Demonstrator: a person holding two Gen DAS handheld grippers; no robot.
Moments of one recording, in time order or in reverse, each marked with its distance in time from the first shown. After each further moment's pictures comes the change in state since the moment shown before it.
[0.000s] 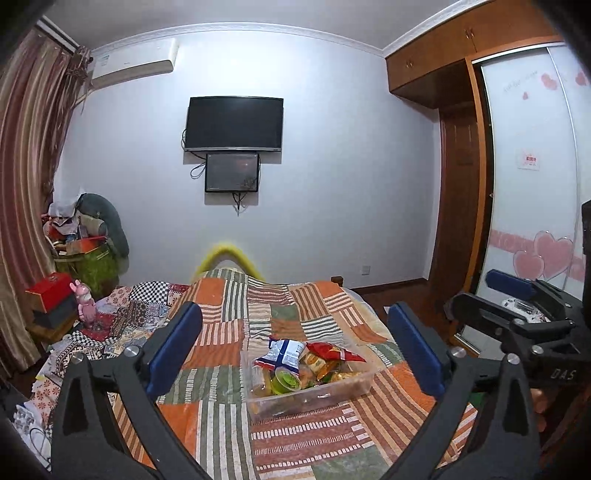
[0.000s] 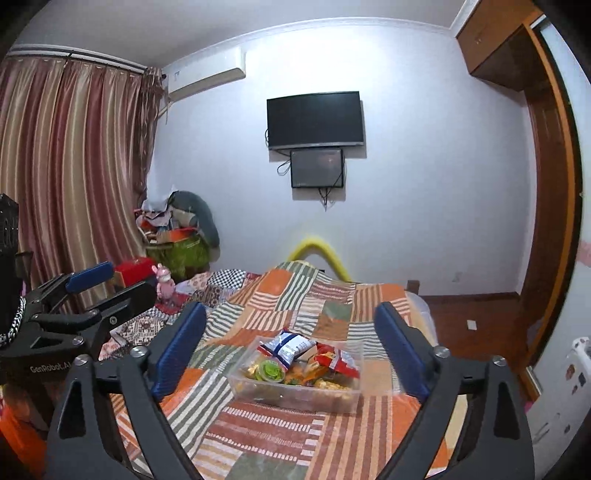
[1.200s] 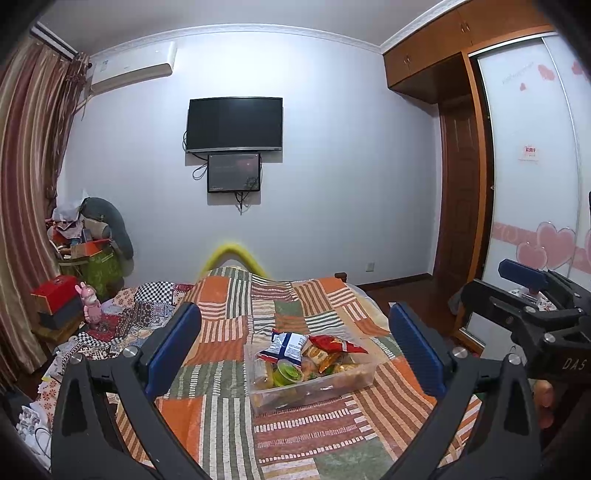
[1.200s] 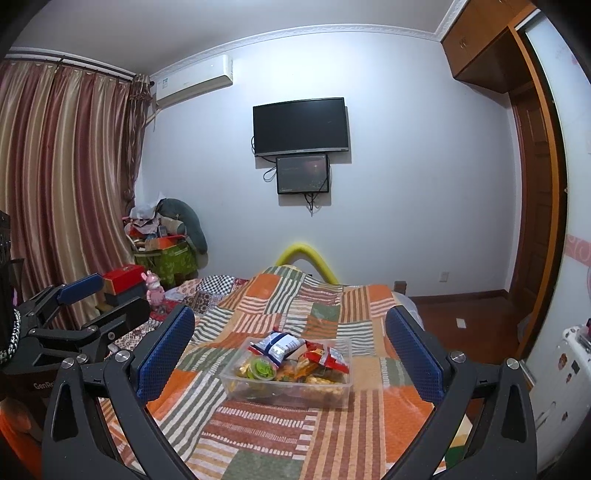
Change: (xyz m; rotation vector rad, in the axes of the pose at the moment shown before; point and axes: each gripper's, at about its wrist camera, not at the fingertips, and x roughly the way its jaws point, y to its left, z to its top) left arm -0.011 -0.009 -0.013 0.026 0.003 0.013; right arm -0.026 0.000 -0.011 0.016 -0.029 -0.050
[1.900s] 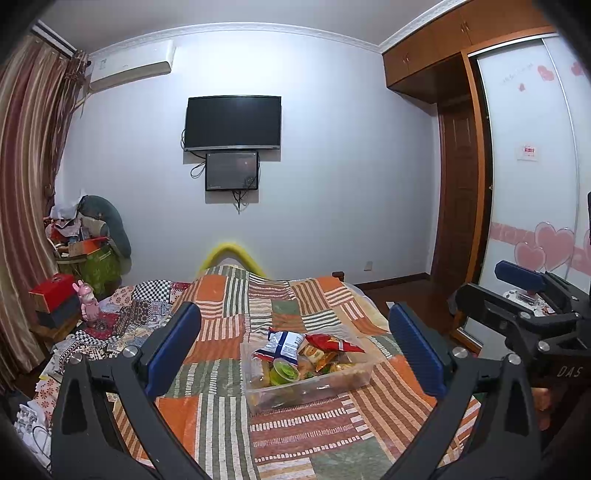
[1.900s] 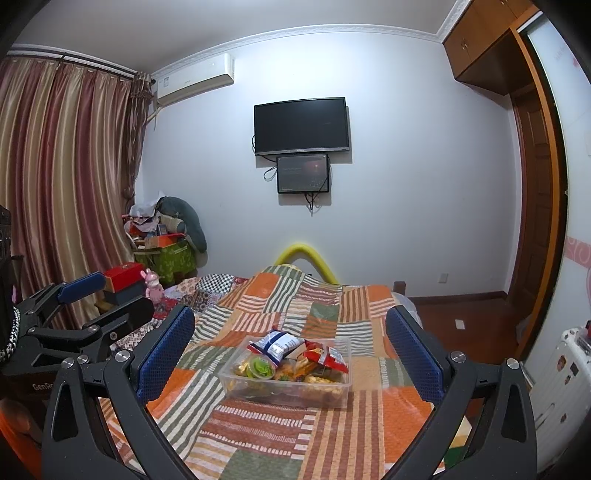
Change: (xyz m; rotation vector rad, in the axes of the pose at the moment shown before) left arm 0.002 -0.004 -0.001 -0.003 0.006 -0.011; right arm 0.000 0.002 0.001 -0.010 0.004 -0.001
